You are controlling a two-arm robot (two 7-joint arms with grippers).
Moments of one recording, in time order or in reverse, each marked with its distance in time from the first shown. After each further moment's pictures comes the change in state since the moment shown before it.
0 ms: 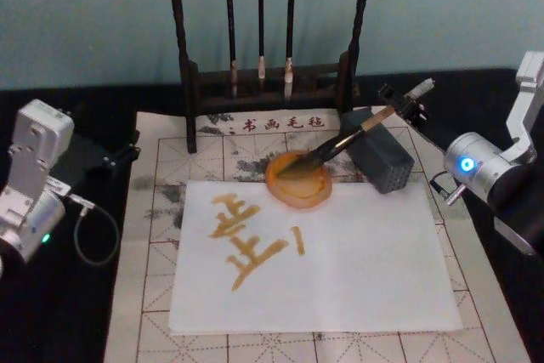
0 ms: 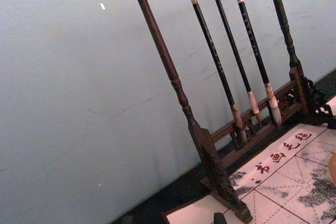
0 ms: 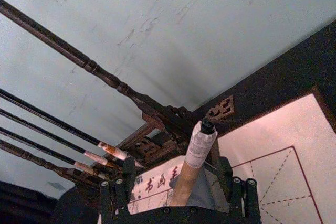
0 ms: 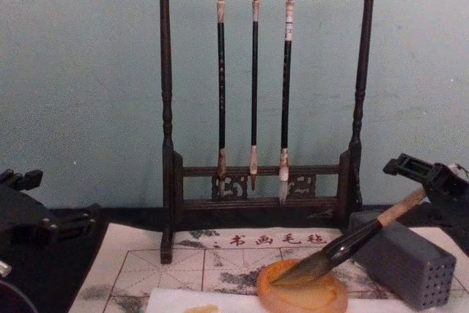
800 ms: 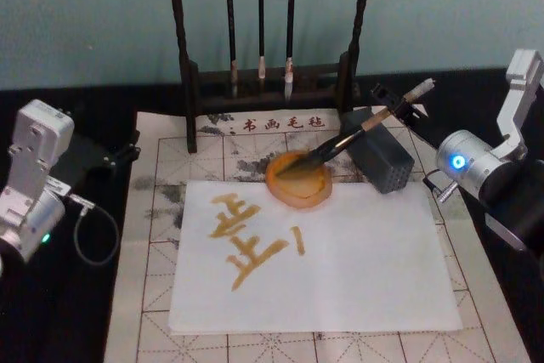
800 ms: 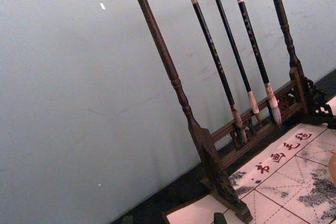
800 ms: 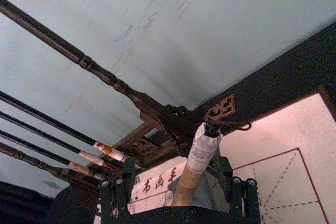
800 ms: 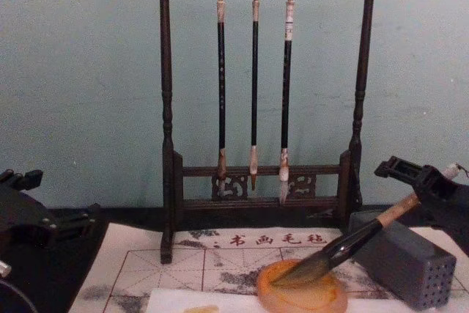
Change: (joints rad) left arm 0.000 0.000 0.000 0.000 0.000 0.000 0.000; right arm 0.039 0.011 -0.059 0.045 0.025 -0.031 -0.008
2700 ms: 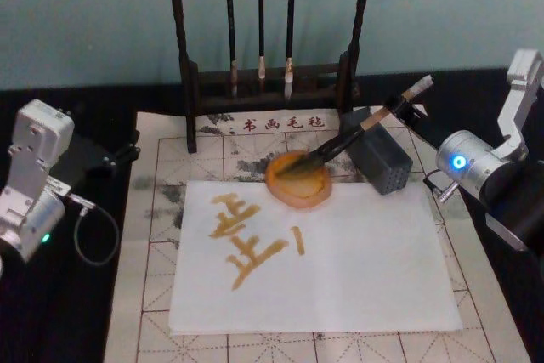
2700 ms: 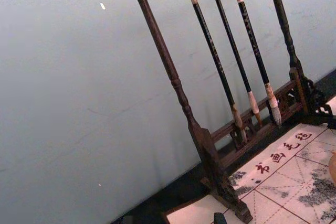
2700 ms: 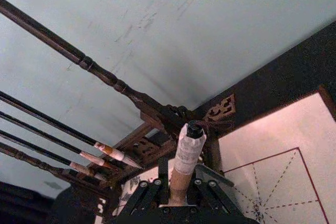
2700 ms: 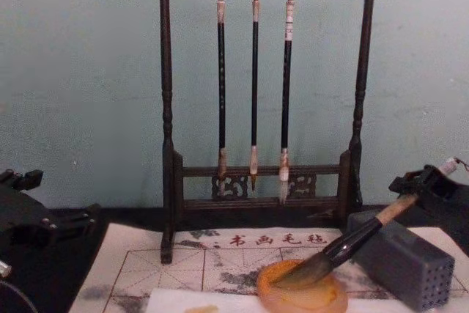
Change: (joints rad) left arm 0.000 0.000 0.000 0.000 0.000 0.000 0.000; right arm -0.004 -0.002 0.007 -0.004 -0.001 0.003 0.000
